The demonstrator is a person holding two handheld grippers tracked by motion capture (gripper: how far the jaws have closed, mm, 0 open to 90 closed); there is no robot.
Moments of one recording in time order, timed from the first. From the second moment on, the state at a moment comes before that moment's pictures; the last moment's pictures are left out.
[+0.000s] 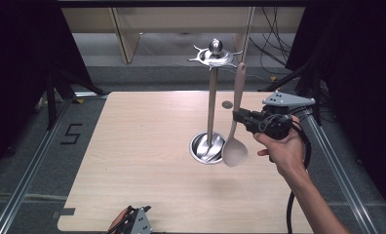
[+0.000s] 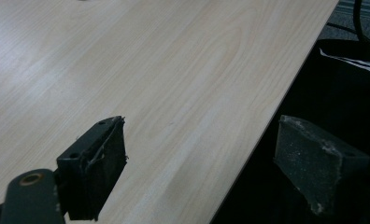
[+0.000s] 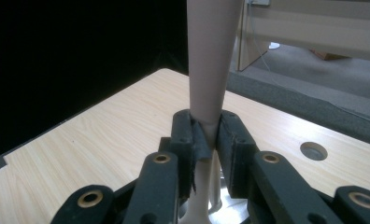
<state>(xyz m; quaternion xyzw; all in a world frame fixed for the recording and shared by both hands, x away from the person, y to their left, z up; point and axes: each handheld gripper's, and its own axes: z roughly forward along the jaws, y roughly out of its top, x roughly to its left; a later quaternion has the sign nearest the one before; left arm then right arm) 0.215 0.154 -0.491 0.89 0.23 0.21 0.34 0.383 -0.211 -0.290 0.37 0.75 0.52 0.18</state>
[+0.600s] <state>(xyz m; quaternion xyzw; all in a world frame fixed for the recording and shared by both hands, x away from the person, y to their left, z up) 0.215 0.154 -0.491 0.89 0.23 0.21 0.34 0.395 -0.204 -0.291 0.37 0.76 0.51 0.17</state>
